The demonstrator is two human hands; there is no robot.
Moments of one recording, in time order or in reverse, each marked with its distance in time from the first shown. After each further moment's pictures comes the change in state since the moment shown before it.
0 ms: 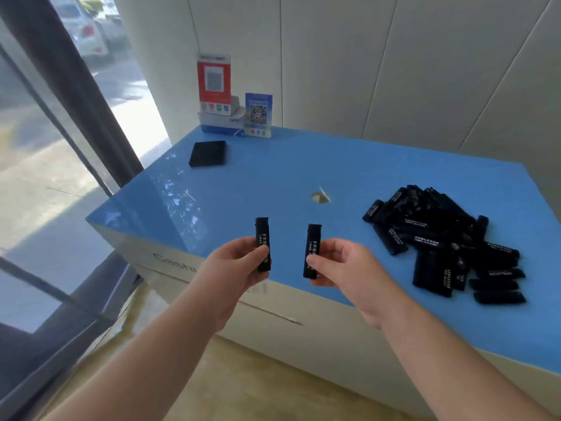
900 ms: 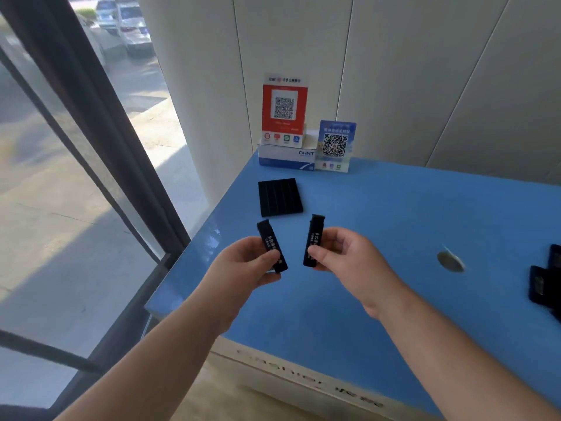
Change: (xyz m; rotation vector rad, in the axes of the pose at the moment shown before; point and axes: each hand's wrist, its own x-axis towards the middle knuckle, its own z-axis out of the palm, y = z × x) left_hand 0.205 0.111 -0.218 0.176 -0.108 0.089; right_hand 0.236 -0.076 0.215 0.031 0.067 -0.122
